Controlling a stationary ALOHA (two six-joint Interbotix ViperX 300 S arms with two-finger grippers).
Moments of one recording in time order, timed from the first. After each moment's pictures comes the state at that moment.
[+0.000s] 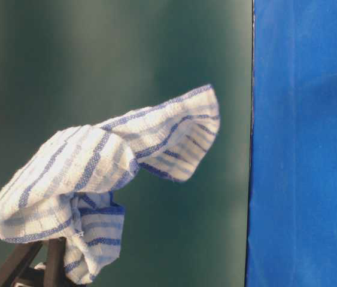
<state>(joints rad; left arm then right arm) -0.01 -0.41 0.81 -0.03 -0.33 0.00 0.00 -0.76 1.12 0.00 -0.31 0.04</state>
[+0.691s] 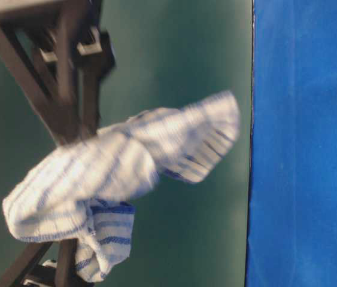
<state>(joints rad) -0.01 -0.39 0.81 -0.03 -0.33 0.00 0.08 -0.21 0.72 0.00 -0.43 0.10</state>
